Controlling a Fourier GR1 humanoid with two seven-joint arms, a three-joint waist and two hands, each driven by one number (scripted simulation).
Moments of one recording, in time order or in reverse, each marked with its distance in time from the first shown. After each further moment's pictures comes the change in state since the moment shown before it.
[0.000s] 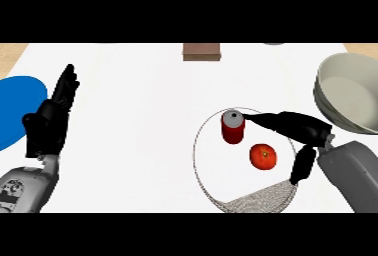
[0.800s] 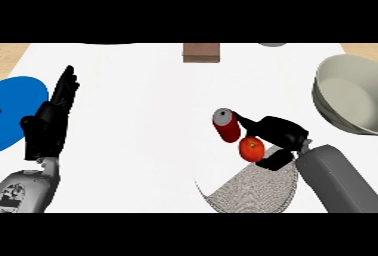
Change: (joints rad) left arm 0.024 -0.070 0.070 -0.036 -0.076 -0.071 0.026; right arm -0.001 0.140 -0.011 0.158 0.226 -0.161 -0.164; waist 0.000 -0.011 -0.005
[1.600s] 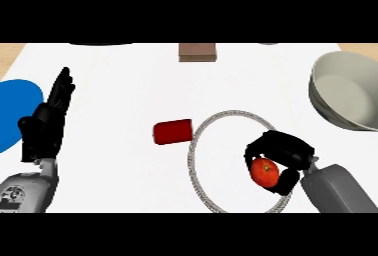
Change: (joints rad) left arm 0.016 -0.049 0.065 -0.010 -0.065 -0.049 0.009; right arm 0.156 0.005 -0.031 -0.182 0.084 -0.008 -0.117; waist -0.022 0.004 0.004
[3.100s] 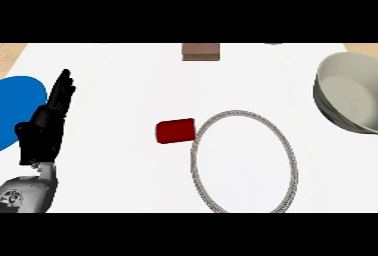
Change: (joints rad) left arm 0.021 -0.015 0.013 -0.025 -0.005 -0.033 -0.012; right arm 0.654 -0.113 -0.663 -0.913 -0.810 -0.003 0.418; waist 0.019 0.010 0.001
